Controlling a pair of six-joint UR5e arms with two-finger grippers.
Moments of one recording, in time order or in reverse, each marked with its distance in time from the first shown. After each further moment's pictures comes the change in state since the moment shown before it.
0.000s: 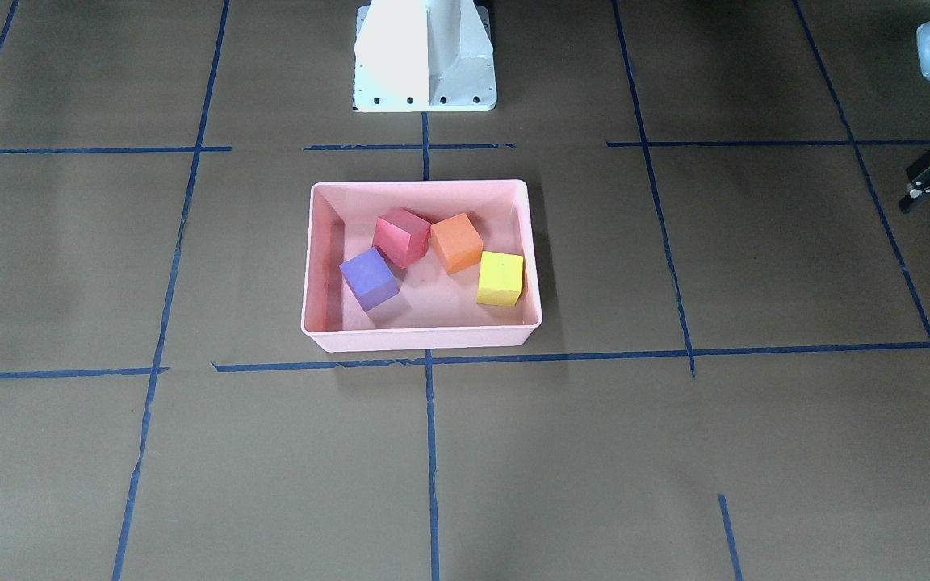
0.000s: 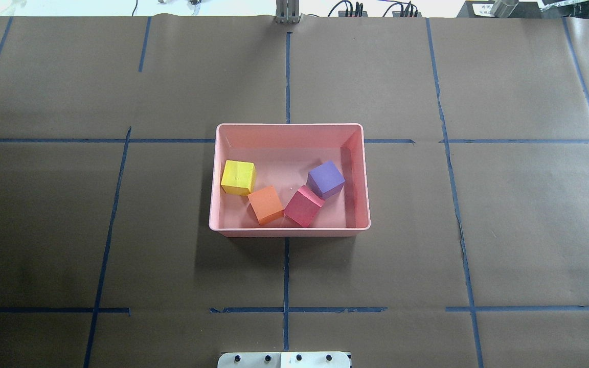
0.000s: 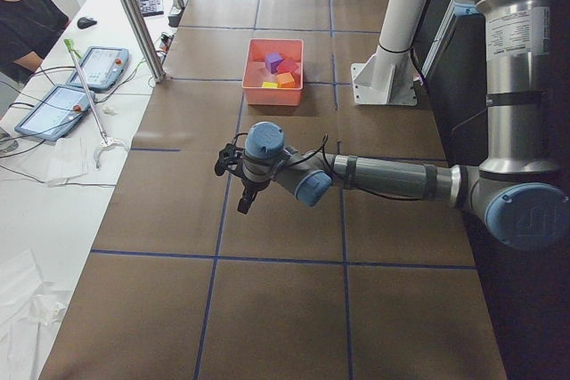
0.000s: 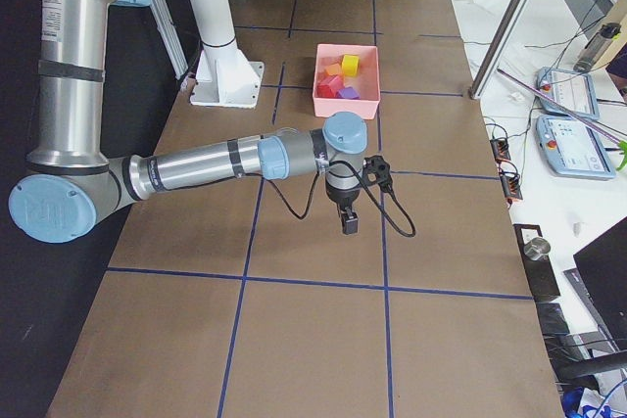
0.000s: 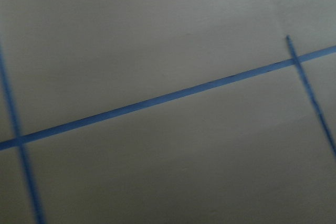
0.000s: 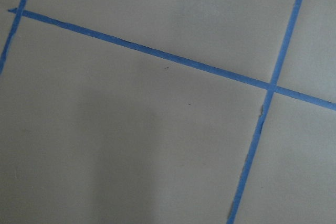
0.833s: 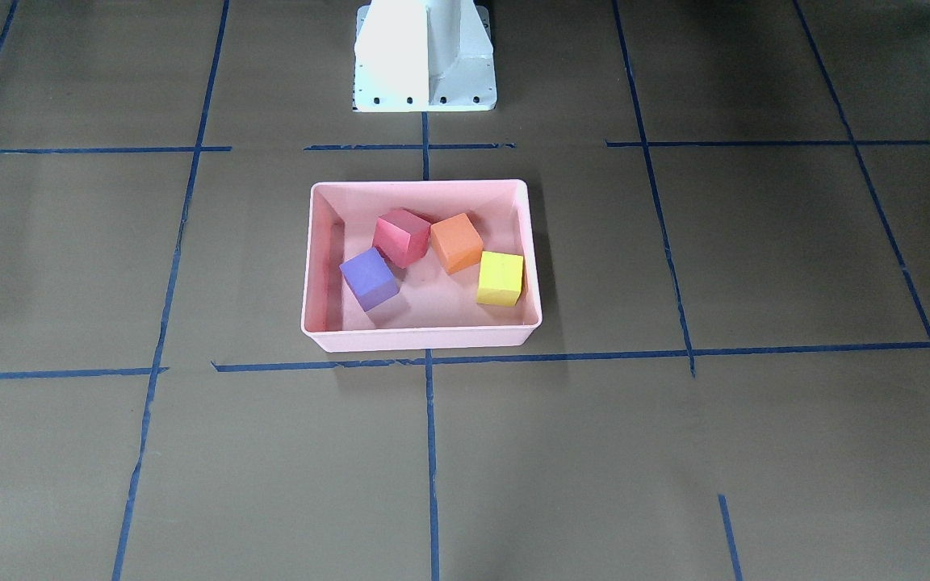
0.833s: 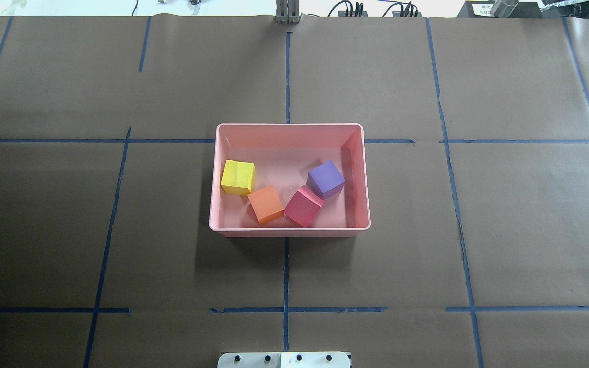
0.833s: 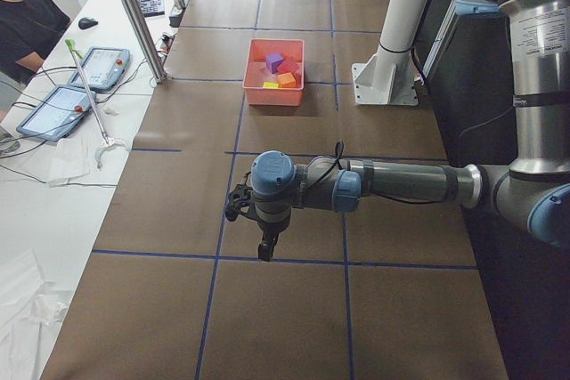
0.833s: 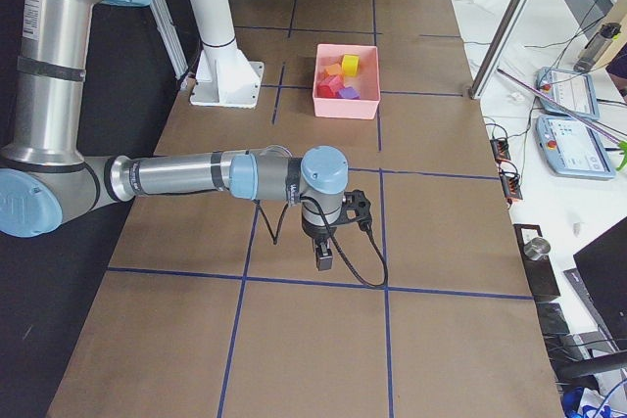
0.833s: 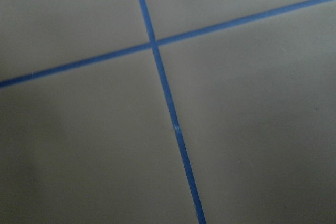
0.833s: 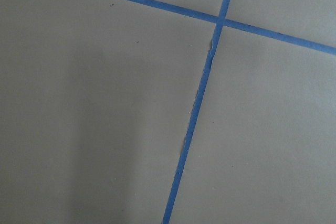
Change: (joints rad) left arm -0.162 0.062 -0.056 0.472 -0.011 0.357; right arm 0.092 -0.084 -0.014 -0.084 0.004 -0.135
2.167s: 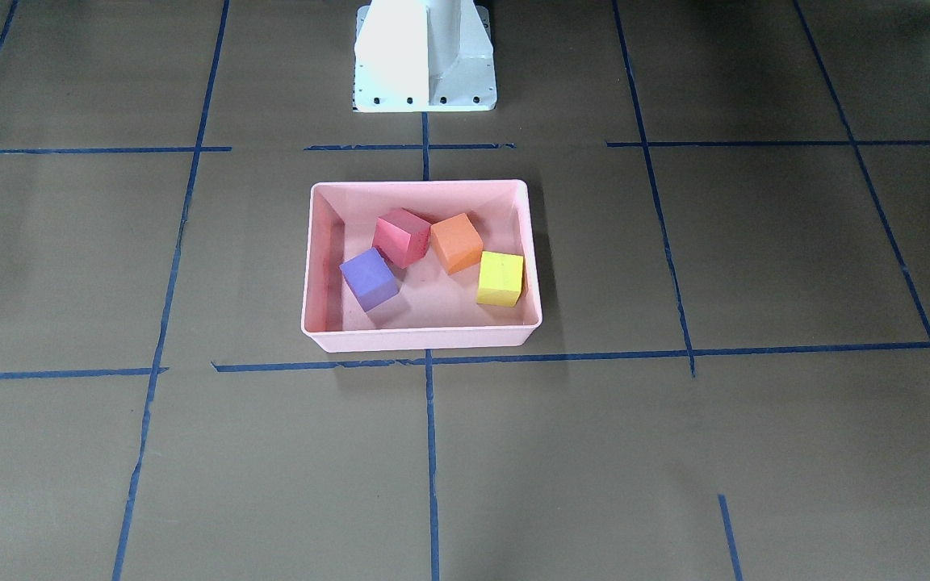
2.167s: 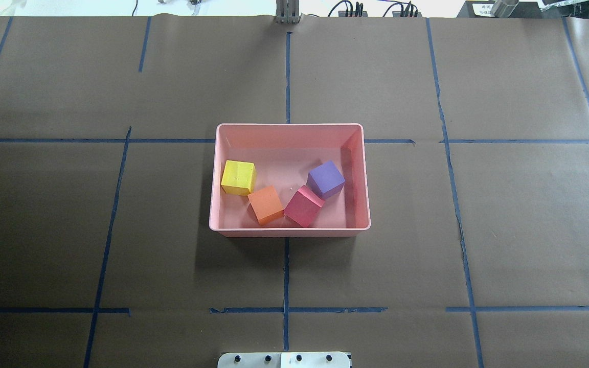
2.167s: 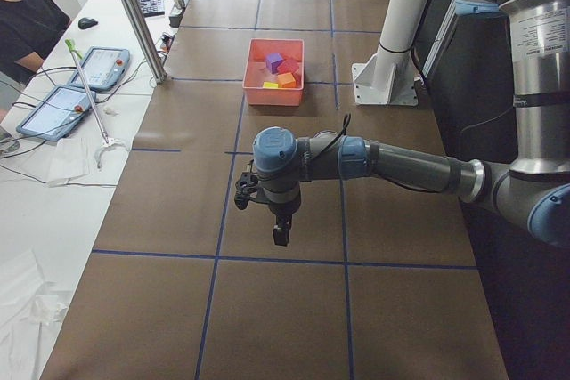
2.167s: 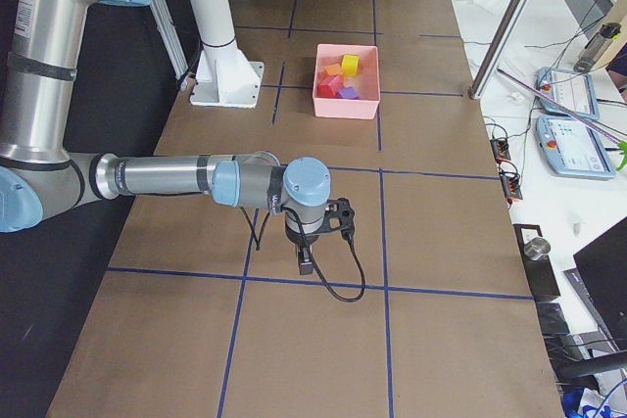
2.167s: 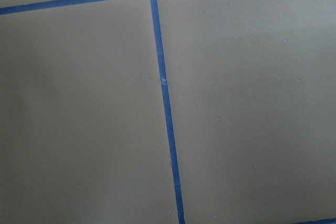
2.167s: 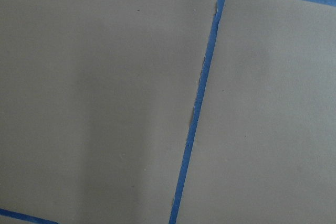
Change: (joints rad) left arm -0.002 -0.002 -0.154 0.267 0.021 0.008; right arm 0.005 -0.064 0.014 0.006 0.040 0.010
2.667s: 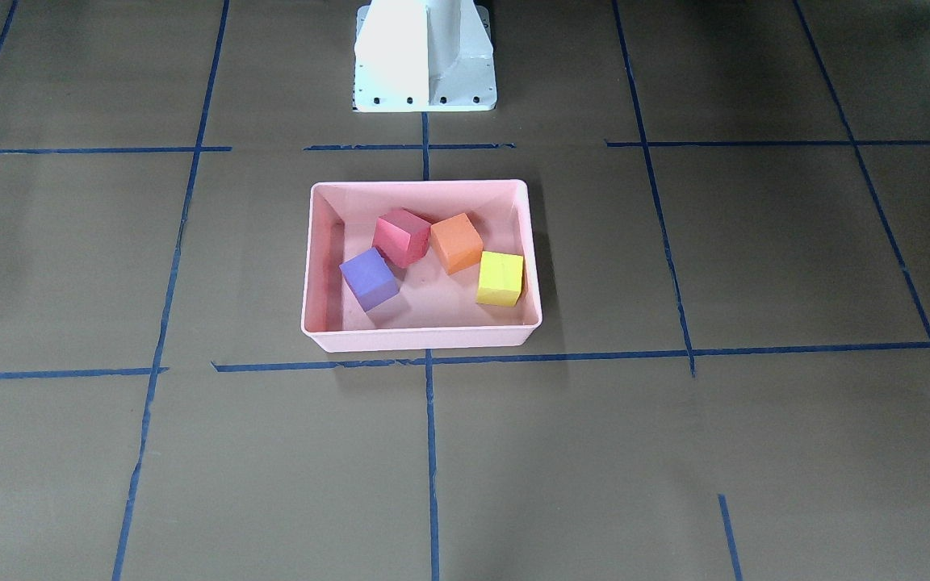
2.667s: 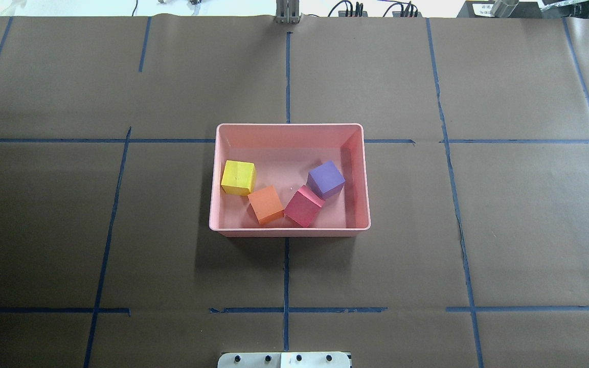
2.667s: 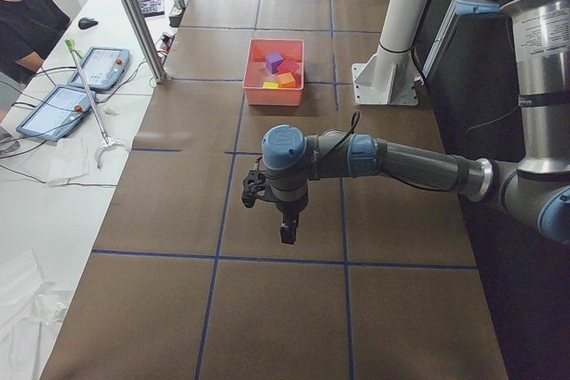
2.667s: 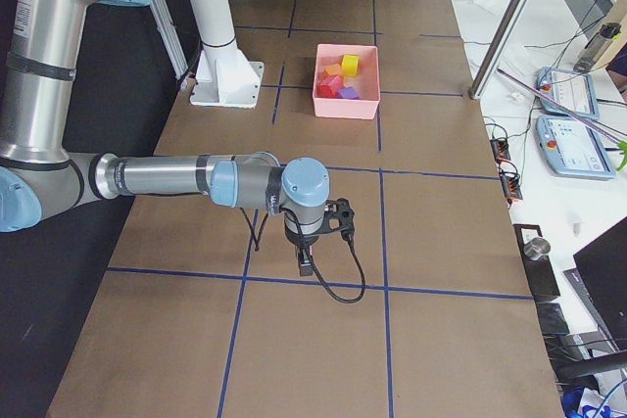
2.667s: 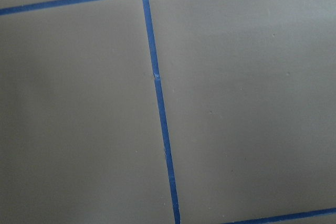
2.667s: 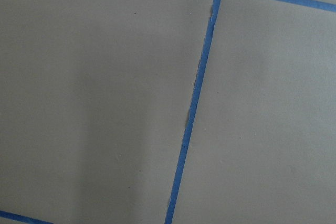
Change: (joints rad) left arm -0.001 0.037 -0.019 -0.002 -0.011 0.000; right arm 0.018 -0.001 0.003 0.003 -0.005 -0.010
